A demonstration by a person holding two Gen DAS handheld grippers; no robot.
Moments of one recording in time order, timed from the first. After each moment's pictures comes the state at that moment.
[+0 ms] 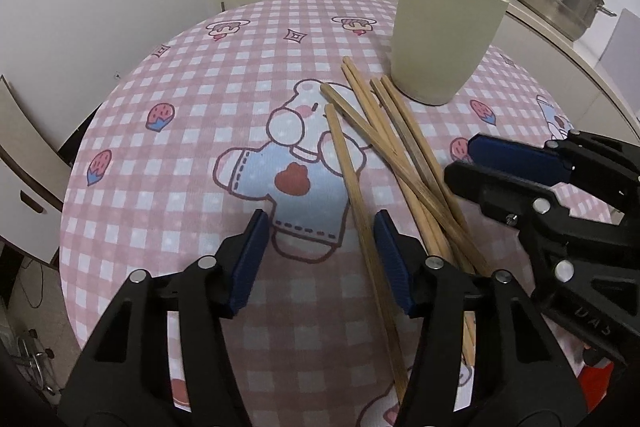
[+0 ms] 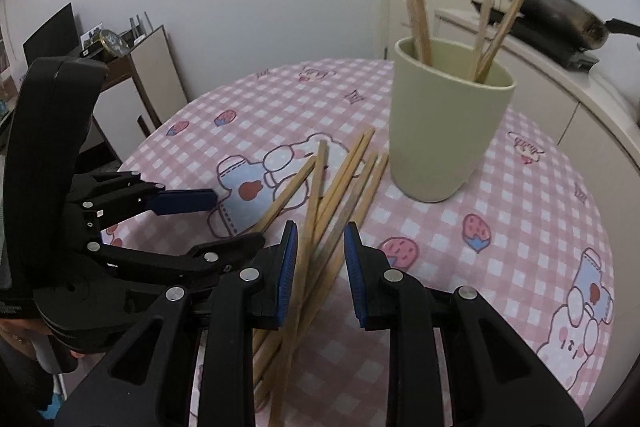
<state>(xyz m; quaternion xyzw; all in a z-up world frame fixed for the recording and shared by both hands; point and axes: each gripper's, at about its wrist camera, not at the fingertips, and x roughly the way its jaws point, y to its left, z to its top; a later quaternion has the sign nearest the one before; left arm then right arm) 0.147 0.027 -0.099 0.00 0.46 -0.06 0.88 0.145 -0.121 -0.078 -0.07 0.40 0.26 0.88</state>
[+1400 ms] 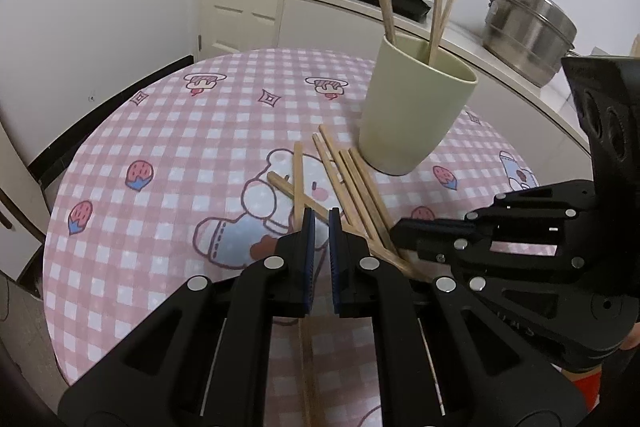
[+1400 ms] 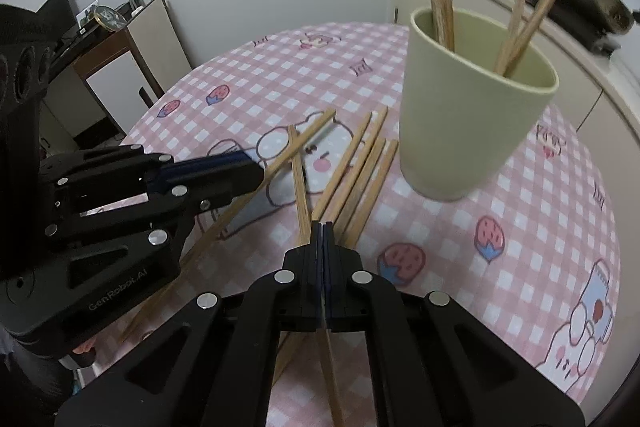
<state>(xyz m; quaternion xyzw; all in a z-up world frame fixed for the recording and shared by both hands) 0.155 0.030 -0.074 -0.05 0.39 -0.11 0.91 0.173 -0.118 -0.077 -0.09 0.47 0.27 0.83</state>
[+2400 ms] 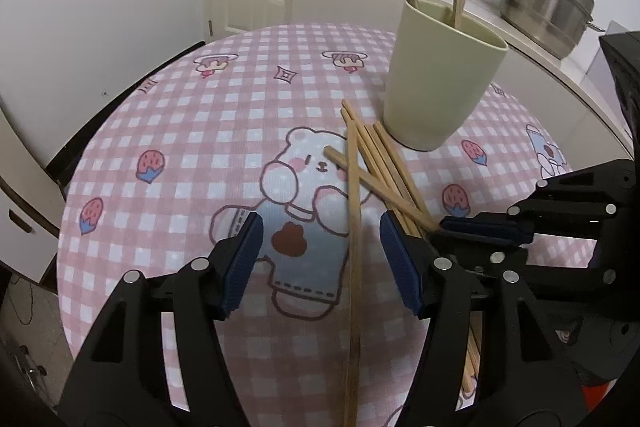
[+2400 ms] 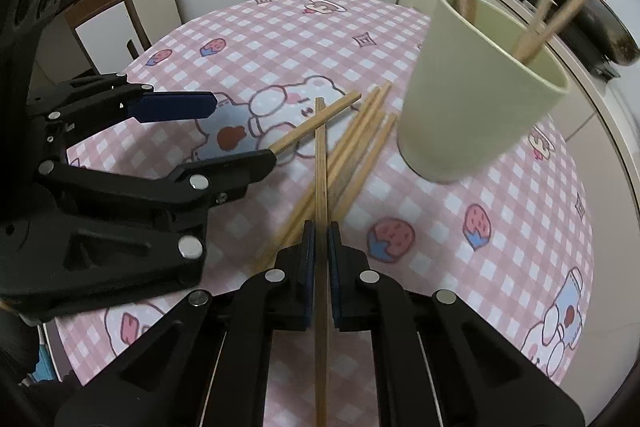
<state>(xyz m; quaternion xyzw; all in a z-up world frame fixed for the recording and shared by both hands) 0.168 0.031 -0.085 -0.01 0.43 -0.09 0.90 0.164 -0.110 -0.088 -0.17 0.49 0.24 0.82</state>
